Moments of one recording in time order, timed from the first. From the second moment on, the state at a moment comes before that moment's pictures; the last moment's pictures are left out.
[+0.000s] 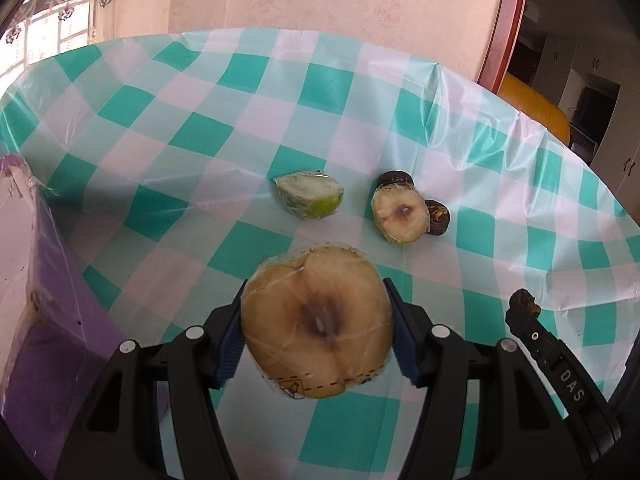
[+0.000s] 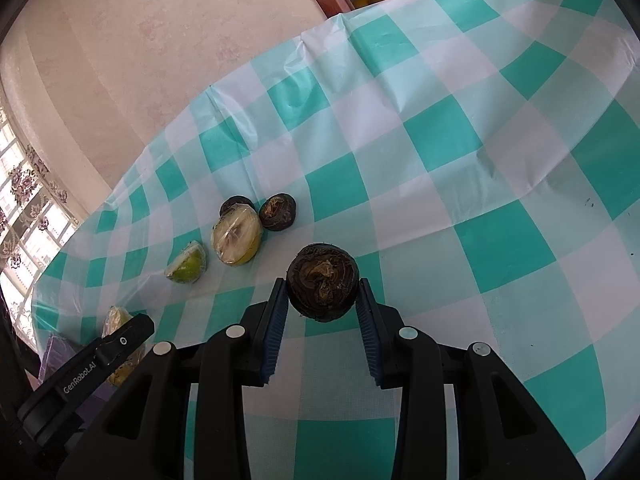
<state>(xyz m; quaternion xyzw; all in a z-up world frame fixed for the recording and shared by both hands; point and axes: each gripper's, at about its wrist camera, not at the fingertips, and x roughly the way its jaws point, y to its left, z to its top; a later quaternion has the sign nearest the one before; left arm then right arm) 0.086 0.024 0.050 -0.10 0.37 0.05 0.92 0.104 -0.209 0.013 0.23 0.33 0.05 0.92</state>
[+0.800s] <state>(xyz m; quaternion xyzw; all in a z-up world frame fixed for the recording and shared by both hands) -0.094 0.030 0.040 -0.03 0.33 0.00 0.94 0.022 -0.155 0.017 0.22 0.35 0.08 0.91</state>
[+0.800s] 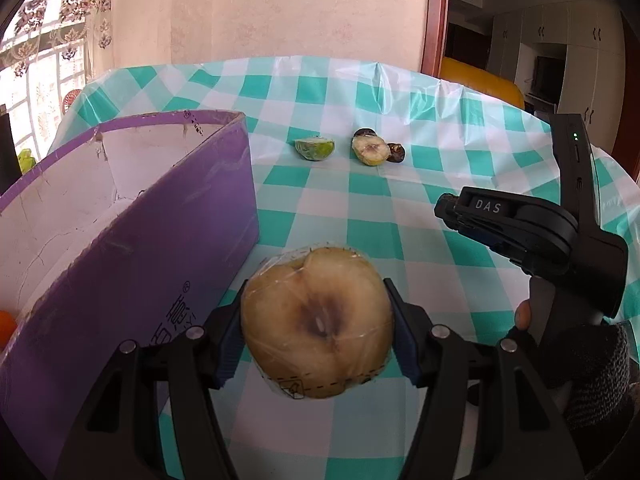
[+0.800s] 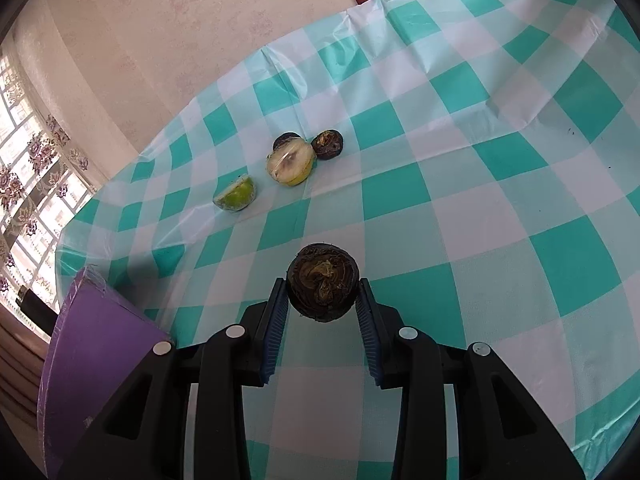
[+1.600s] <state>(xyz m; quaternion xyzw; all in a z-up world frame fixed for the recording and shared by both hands) -0.190 0.085 0.151 -0.04 0.14 0.03 0.99 -0.044 -0.085 0.097 0.19 0.28 0.19 0.92</state>
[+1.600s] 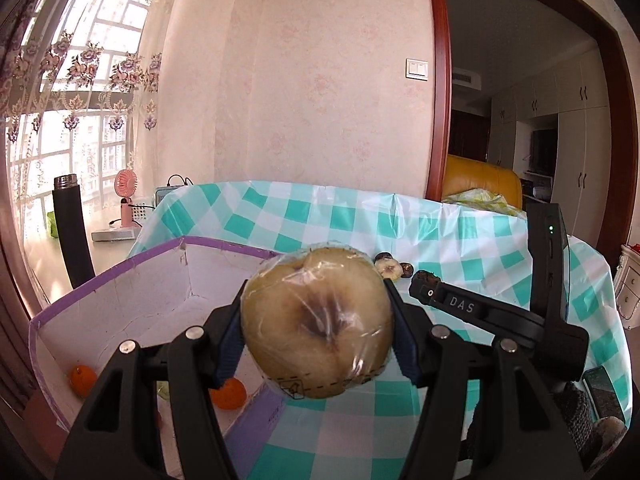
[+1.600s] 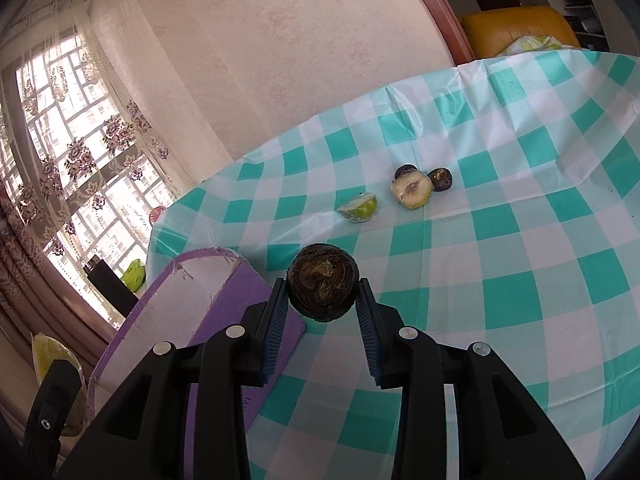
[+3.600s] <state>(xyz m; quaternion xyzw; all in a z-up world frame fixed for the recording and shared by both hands) -0.147 0.258 0.069 0.03 0.47 0.20 0.86 -0.073 0.185 0.045 -0.37 0.39 0.23 0.81</state>
